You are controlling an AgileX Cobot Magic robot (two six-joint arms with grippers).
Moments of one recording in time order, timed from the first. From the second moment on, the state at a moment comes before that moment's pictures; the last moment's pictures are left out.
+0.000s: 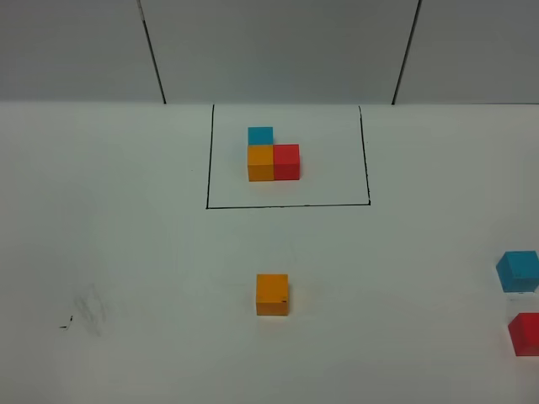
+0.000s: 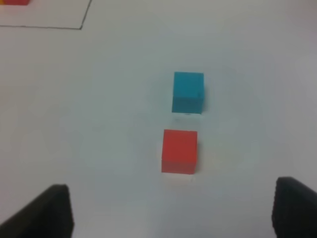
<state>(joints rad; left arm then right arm) 0.03 -0.01 -0.51 0.11 1.08 -0.08 0.16 0.30 -0.56 -0.15 1.00 0.17</state>
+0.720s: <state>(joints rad) 0.03 -0.01 -0.51 0.11 1.08 -0.08 0.13 1.23 -0.80 -0.21 0.93 0.30</state>
